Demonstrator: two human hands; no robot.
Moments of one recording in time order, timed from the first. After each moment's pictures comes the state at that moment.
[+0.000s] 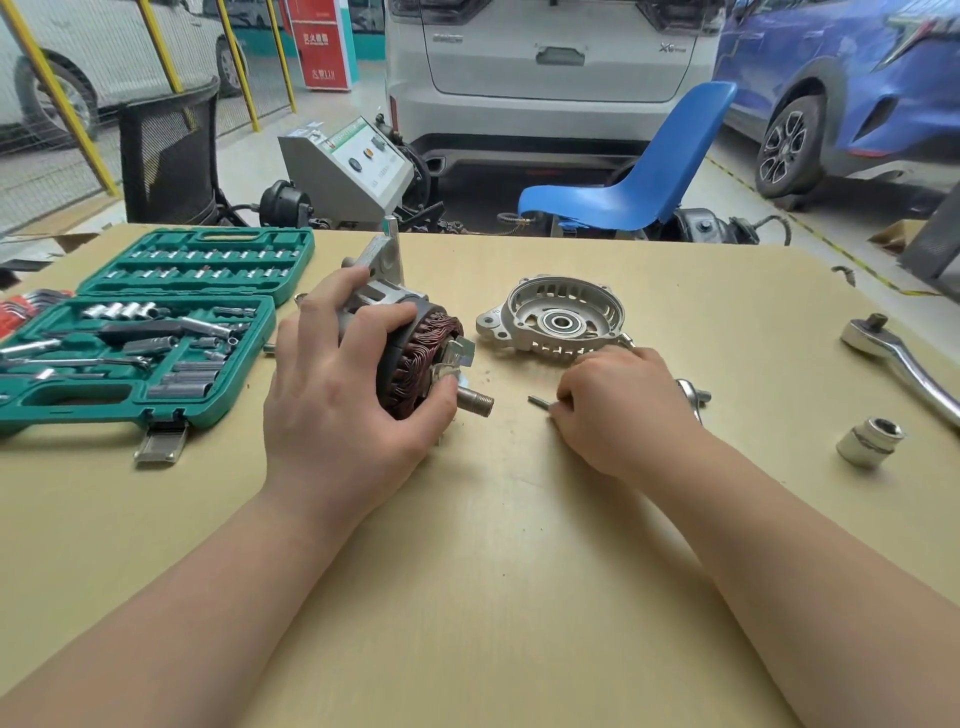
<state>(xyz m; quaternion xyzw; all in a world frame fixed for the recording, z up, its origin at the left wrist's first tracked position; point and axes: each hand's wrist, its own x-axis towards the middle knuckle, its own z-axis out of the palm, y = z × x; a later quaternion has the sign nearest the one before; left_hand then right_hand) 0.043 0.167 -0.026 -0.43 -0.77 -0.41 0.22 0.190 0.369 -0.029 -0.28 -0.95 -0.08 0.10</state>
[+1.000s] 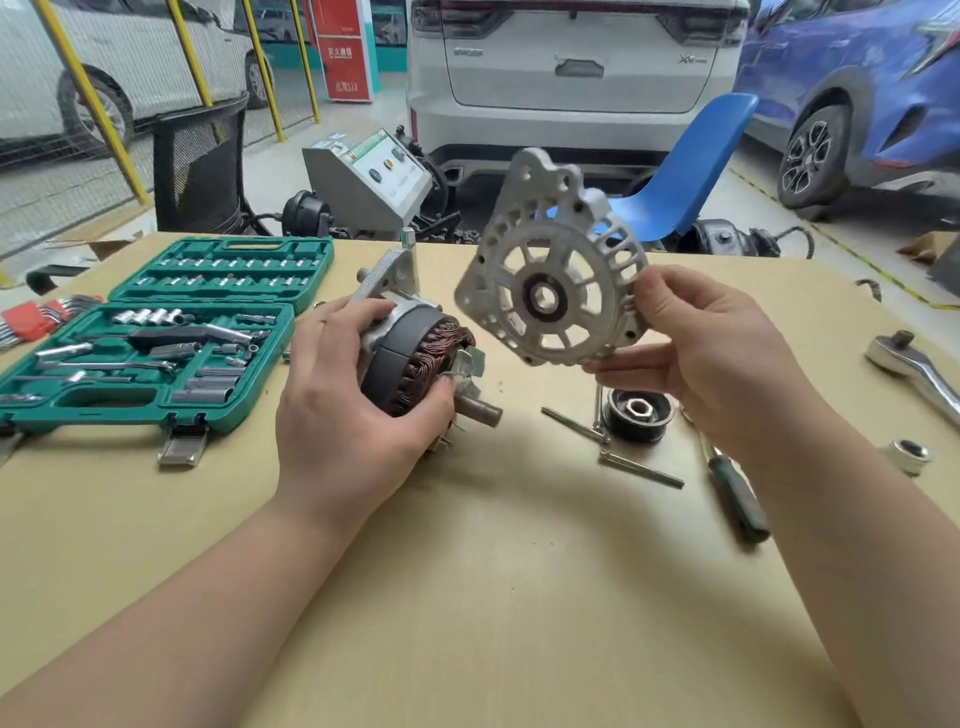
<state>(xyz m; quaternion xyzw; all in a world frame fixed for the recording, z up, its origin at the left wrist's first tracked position) 0.034 0.169 -0.031 -0.39 -0.73 -0.52 0.20 0.214 0.394 0.025 -0.18 -0.67 0.65 0.31</state>
